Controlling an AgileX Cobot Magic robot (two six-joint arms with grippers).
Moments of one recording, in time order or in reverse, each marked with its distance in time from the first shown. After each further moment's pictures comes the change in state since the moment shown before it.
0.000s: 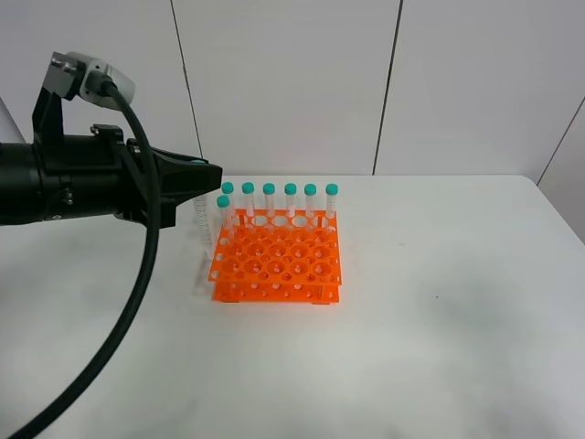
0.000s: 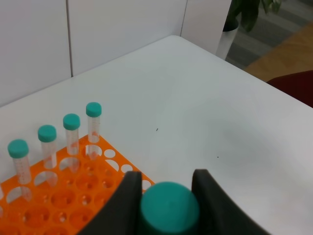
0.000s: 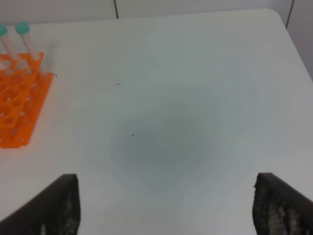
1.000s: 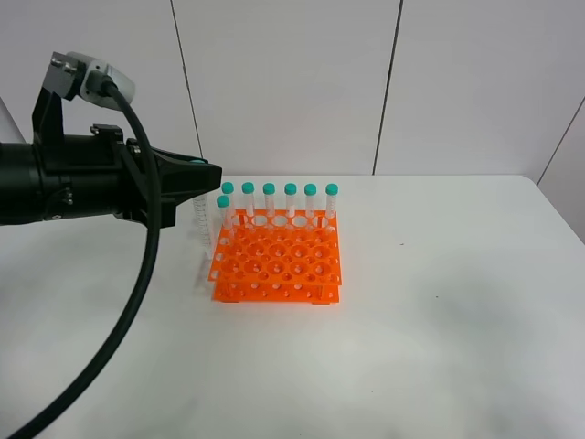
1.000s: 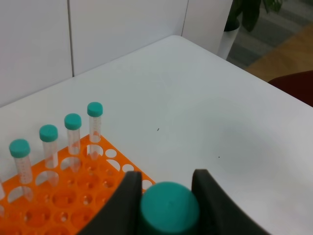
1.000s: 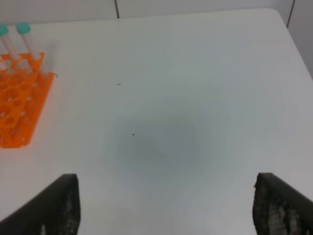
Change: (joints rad) left arm 0.000 0.000 0.000 0.000 -0.009 0.001; right arm 0.000 0.000 0.000 0.000 0.000 0.000
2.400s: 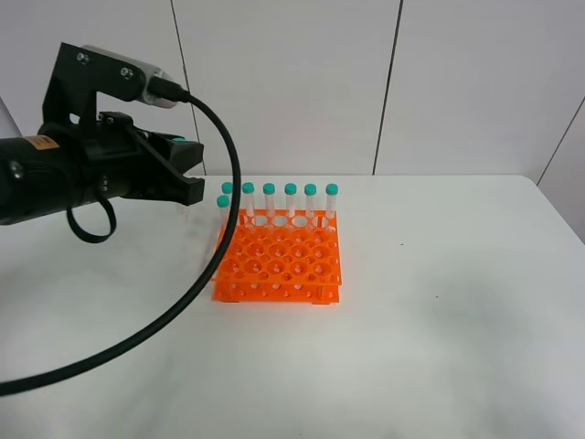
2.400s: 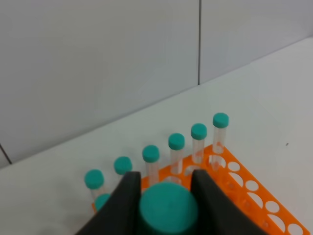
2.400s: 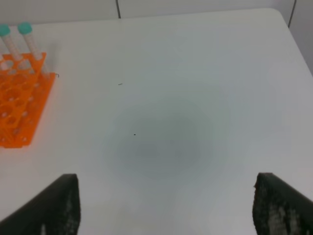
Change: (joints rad) left arm -0.198 0.064 -0.028 1.111 -0.594 -1.121; right arm 0.000 0.000 0.000 0.005 0.000 0.000
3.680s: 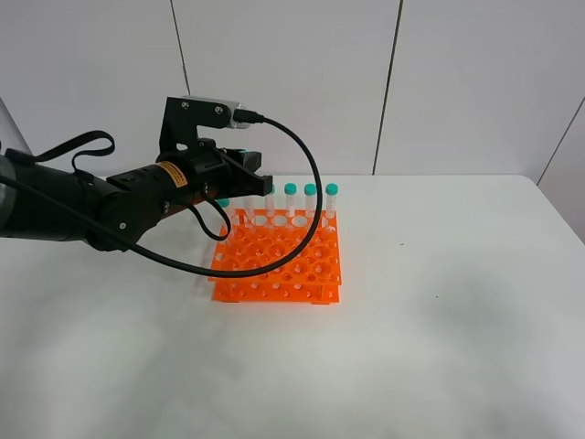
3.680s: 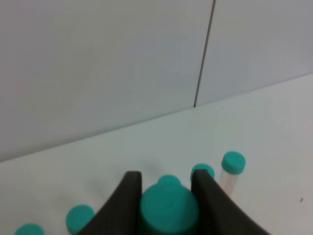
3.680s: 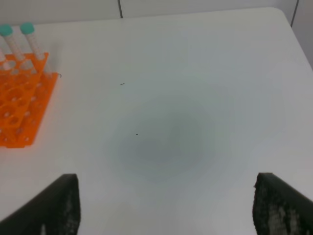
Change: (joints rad) left arm 0.043 0.505 -0.150 0.525 -0.429 -0.648; right arm 0.000 0.000 0.000 0.012 0.000 0.000
